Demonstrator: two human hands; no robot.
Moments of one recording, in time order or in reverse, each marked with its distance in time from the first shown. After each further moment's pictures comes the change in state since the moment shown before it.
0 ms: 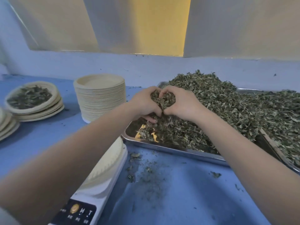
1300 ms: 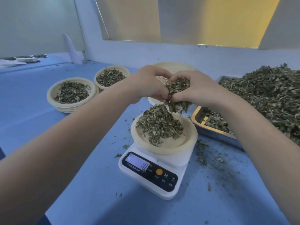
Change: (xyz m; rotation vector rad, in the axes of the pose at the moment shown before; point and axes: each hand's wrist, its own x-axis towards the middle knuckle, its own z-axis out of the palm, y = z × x) left_hand -0.130 -0.024 -0.134 0.125 0.240 -0.034; right_hand 0.005 -0.137 0.073 0.260 -0.189 -0.235
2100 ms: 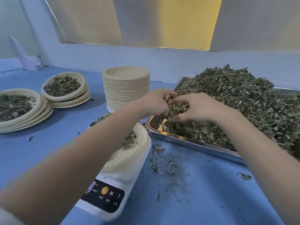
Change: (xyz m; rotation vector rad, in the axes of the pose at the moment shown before) left_hand 0.072 0.025 0.124 0.231 -0.210 0.100; right_hand -0.036 0.101 -0.078 -0.567 -0.146 0.243
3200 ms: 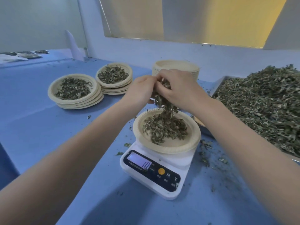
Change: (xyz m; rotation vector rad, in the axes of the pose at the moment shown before) left_hand -0.092 -0.082 -0.079 -0.454 0.567 -0.092; right_hand 0.040 -0.164 0.036 0.203 0.490 -0.514
